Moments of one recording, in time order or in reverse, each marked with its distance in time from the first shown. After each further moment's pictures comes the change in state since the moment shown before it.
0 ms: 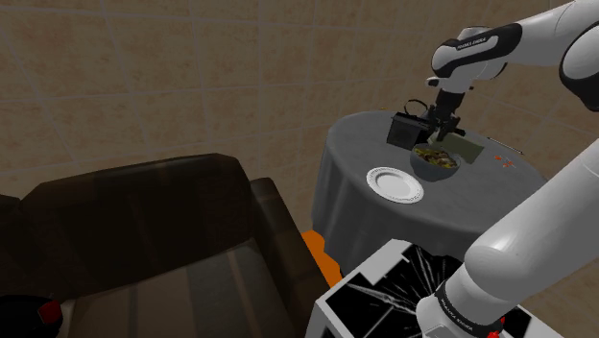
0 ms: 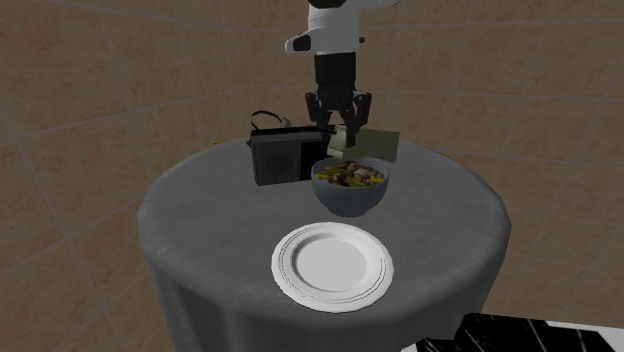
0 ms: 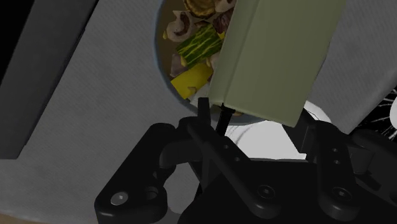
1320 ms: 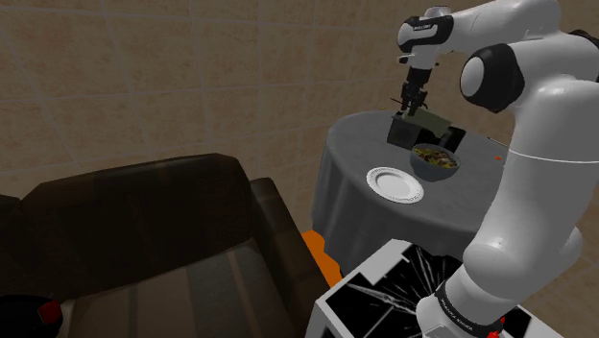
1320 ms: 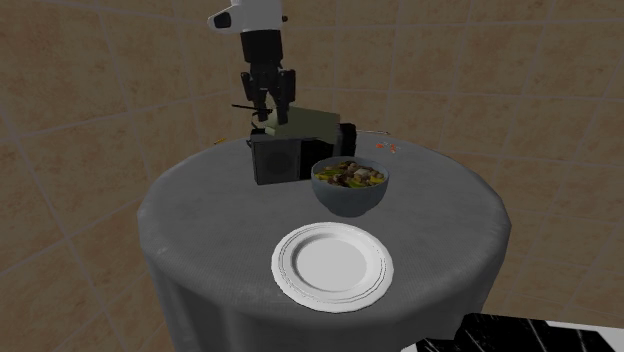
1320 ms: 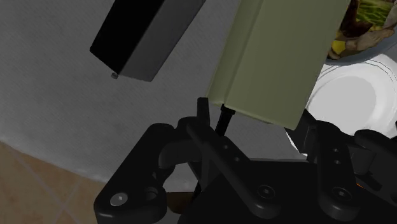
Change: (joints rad) arm -0.030 0.427 0.050 0.583 0.228 -0.215 -0.018
